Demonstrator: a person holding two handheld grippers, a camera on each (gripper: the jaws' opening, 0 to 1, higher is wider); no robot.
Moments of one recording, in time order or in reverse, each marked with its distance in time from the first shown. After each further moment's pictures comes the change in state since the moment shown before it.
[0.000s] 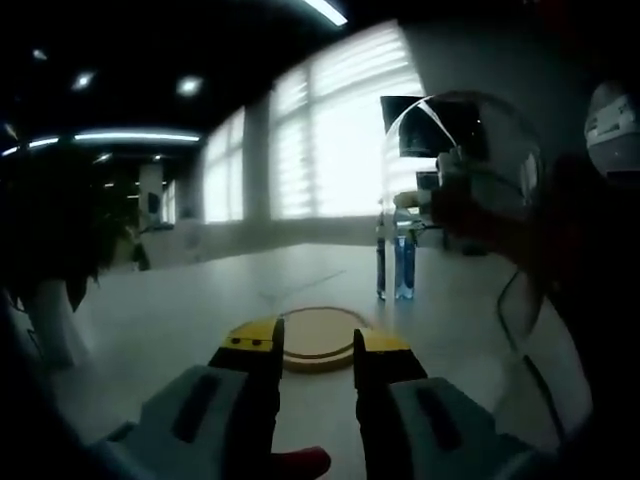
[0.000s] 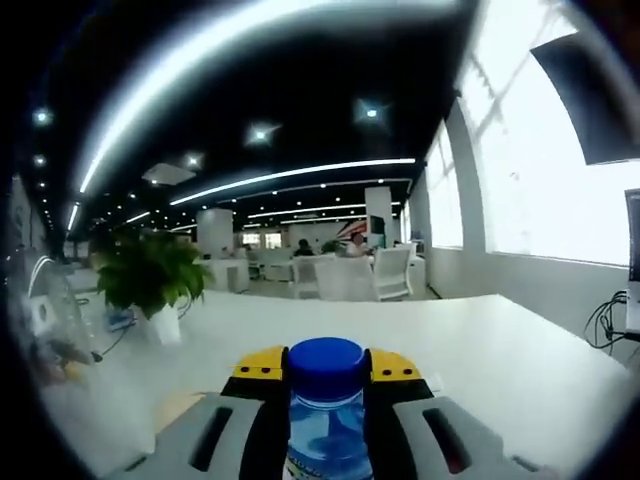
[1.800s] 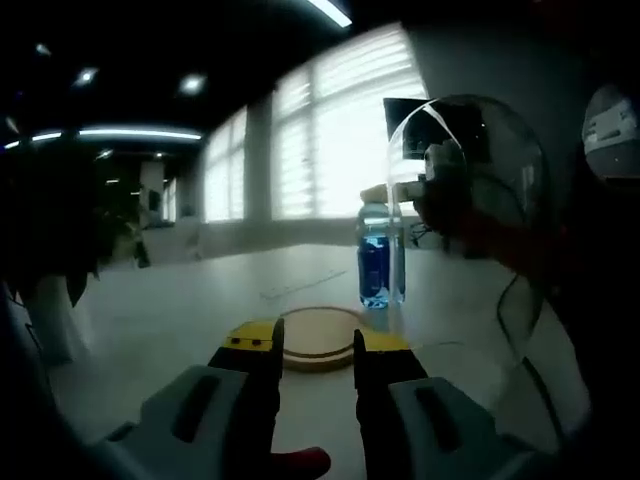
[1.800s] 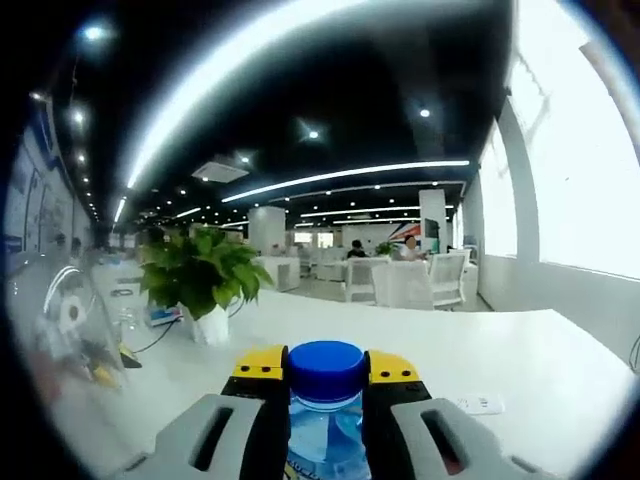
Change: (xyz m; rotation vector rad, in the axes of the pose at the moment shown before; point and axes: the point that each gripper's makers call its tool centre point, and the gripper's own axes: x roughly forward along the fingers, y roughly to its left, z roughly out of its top) left arm -0.001 0.004 -0.001 -0.020 -0.004 0.003; right arm 0.031 0.073 0.017 -0.046 -0.006 0.240
